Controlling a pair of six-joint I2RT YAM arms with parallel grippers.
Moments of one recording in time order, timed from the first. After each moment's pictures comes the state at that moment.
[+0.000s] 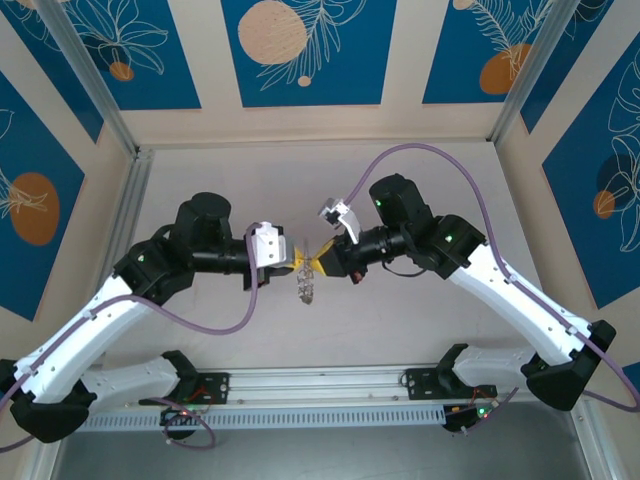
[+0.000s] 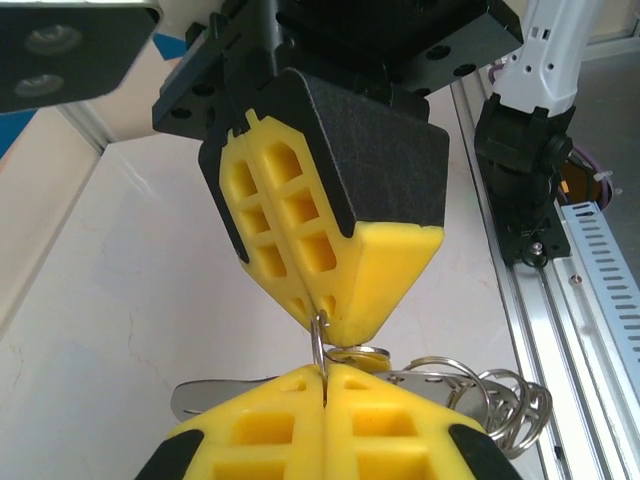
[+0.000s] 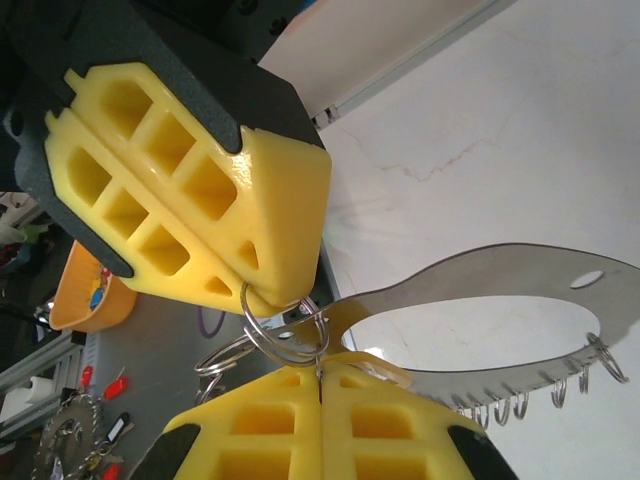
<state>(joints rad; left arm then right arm) -0.80 1.02 1.26 -0.73 0.53 0.56 0.78 1.19 1.33 -0.78 -0.71 0.12</state>
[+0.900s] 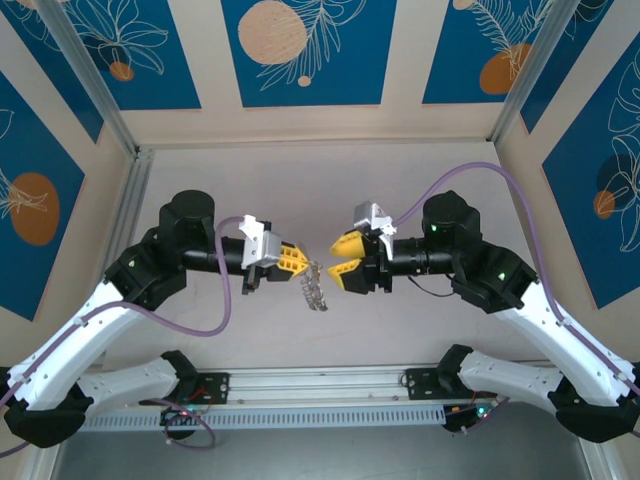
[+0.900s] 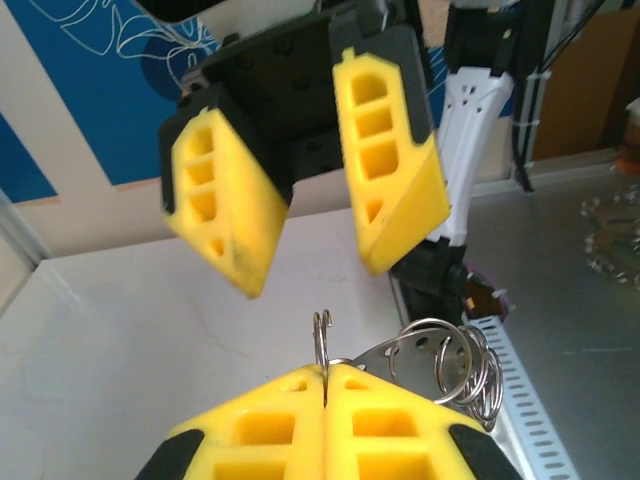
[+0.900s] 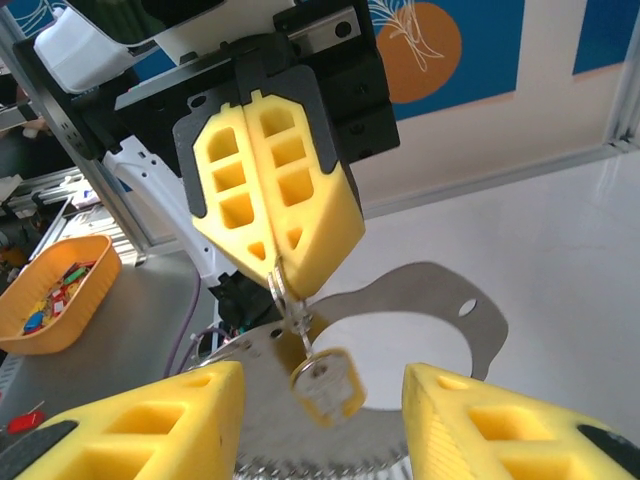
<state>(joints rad) -0.80 0.99 1.26 -0.57 0.78 0.39 0.83 0.94 1.24 -0.60 -0.62 0.01</state>
